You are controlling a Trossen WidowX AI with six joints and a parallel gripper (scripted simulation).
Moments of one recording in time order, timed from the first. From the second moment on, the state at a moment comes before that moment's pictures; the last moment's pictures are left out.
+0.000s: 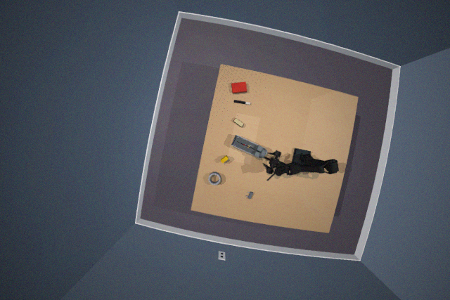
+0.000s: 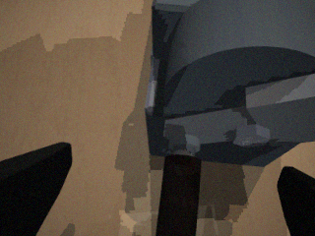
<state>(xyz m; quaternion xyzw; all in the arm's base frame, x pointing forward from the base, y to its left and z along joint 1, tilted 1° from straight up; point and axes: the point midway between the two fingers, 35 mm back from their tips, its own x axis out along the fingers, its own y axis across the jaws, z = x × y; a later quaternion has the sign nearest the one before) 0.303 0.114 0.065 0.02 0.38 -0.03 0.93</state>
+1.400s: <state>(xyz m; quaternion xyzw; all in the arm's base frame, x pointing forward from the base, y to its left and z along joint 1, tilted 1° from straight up) 0.300 0.111 0.033 0.01 0.38 -0.03 0.92</state>
